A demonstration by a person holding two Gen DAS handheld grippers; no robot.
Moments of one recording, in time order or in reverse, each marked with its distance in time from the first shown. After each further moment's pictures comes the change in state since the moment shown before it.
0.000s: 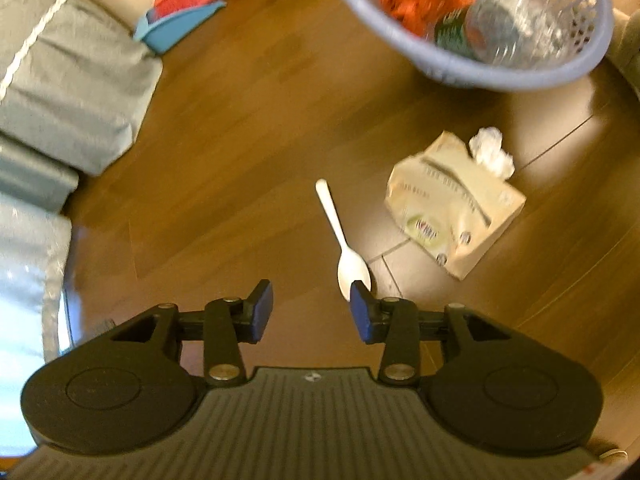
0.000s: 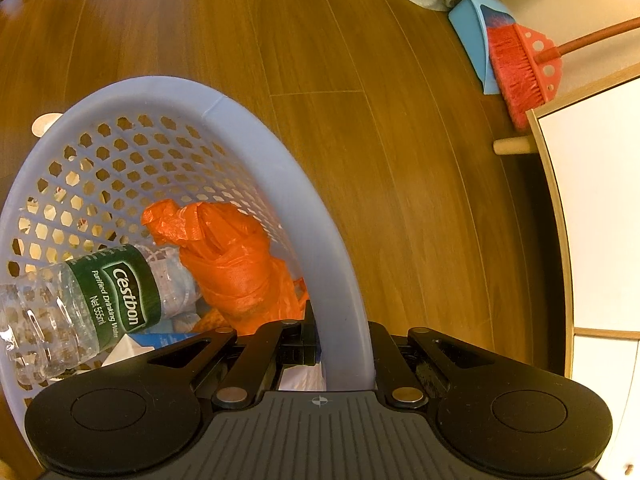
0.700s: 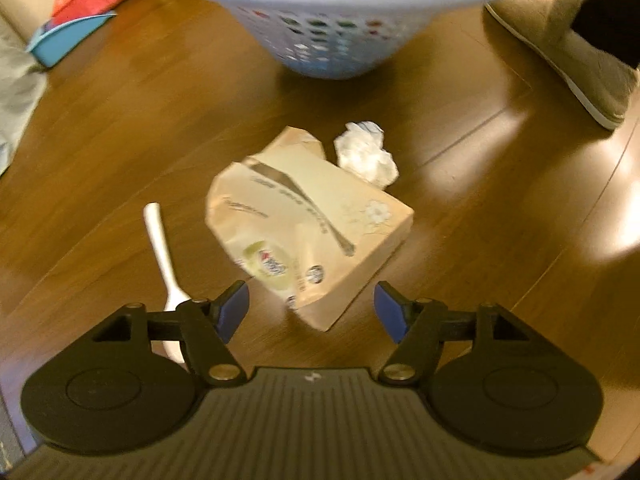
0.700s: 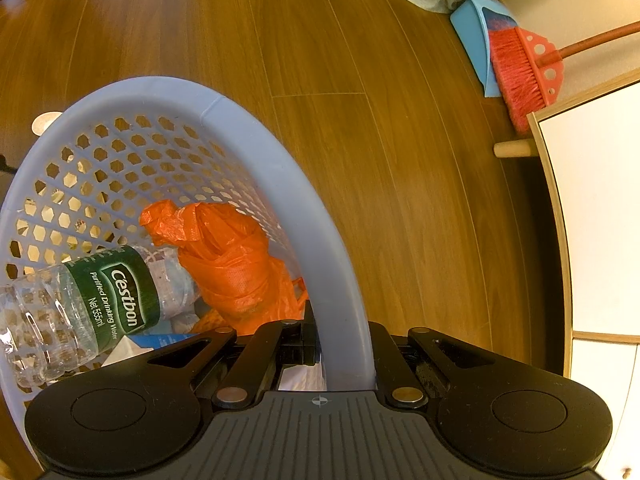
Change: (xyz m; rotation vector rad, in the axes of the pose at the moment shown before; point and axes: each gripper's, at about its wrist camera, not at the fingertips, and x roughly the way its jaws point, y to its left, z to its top) left arm 0.067 -0.089 0.004 0.053 -0.099 -0.298; right arm 0.000 0.001 0.001 -0.008 -0.004 -0.002
